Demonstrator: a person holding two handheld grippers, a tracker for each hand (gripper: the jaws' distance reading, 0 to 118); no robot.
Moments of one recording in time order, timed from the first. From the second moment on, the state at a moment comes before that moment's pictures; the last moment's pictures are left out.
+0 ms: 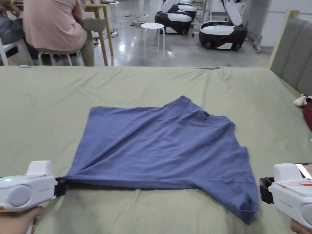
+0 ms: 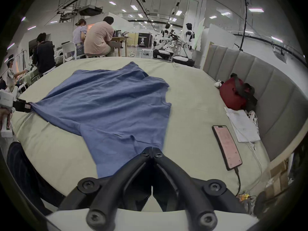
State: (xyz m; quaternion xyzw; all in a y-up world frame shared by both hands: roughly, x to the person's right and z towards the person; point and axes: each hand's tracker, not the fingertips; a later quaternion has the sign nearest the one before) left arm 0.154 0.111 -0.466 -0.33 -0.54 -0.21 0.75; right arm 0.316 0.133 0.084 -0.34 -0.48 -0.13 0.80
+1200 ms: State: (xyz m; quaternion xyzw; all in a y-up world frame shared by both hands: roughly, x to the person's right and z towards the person) left arm 0.183 0.145 -0.465 -0.30 -0.52 -0.25 0.76; right arm 0.347 0.133 0.091 -0.31 -0.44 -0.20 0.82
